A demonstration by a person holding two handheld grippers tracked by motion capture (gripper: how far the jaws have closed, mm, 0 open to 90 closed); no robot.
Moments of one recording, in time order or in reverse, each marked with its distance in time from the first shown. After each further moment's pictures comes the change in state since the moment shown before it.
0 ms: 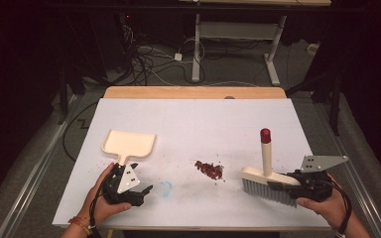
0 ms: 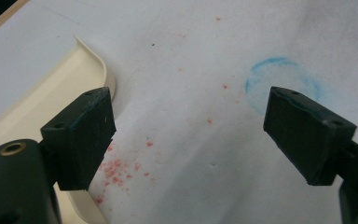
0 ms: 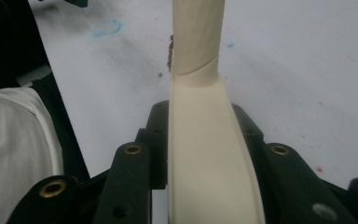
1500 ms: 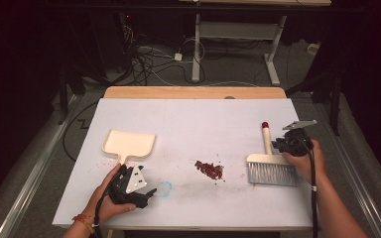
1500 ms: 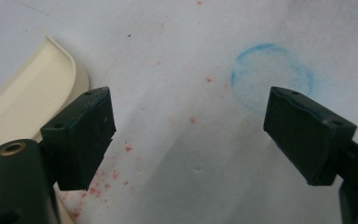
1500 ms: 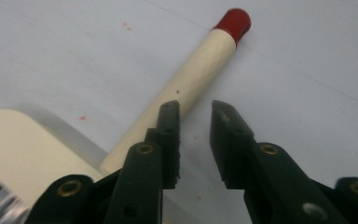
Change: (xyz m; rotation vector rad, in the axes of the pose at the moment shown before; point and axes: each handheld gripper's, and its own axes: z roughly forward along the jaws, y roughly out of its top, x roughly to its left) left arm -0.006 0.003 0.013 0.057 -0.040 0.043; right arm -0.125 0.018 0.068 0.187 -0.507 0.190
